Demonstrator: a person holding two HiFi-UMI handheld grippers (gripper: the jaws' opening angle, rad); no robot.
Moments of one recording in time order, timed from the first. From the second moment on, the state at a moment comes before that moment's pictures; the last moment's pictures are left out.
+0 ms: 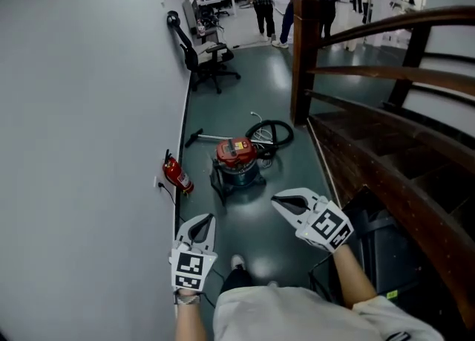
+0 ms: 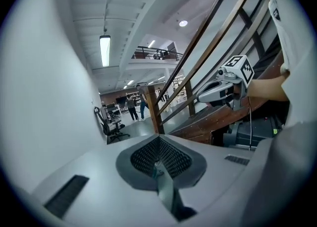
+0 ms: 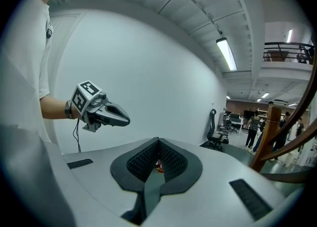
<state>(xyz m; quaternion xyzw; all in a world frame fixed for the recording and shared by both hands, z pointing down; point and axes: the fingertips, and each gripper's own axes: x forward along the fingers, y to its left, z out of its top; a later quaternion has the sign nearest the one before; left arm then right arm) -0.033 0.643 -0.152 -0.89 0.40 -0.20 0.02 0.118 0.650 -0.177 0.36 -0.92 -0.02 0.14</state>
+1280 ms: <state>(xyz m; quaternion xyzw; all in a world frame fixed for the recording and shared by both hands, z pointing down) -0.058 0.310 -0.111 -0.91 0.34 -0.24 0.04 0.088 0.317 -0.145 0.41 -0.89 0.02 0.19</state>
